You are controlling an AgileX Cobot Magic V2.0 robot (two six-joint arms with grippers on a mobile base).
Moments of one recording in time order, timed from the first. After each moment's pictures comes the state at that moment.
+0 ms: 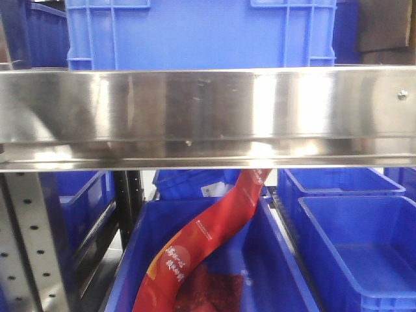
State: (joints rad) left arm 0.06 0.14 -0.43 -0.17 0.25 0.08; right arm -0.01 0.37 -0.51 0.15 0.34 -0.04
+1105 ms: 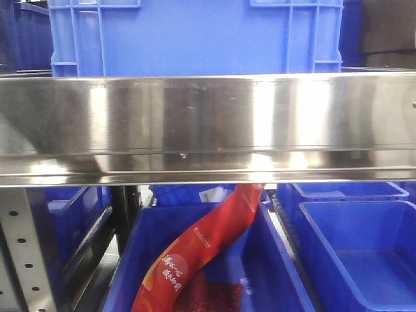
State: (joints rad) left arm -0.03 0.18 -0.43 -0.18 0.26 0.08; right arm 0.00 0.38 -0.56 0.17 0.35 -0.04
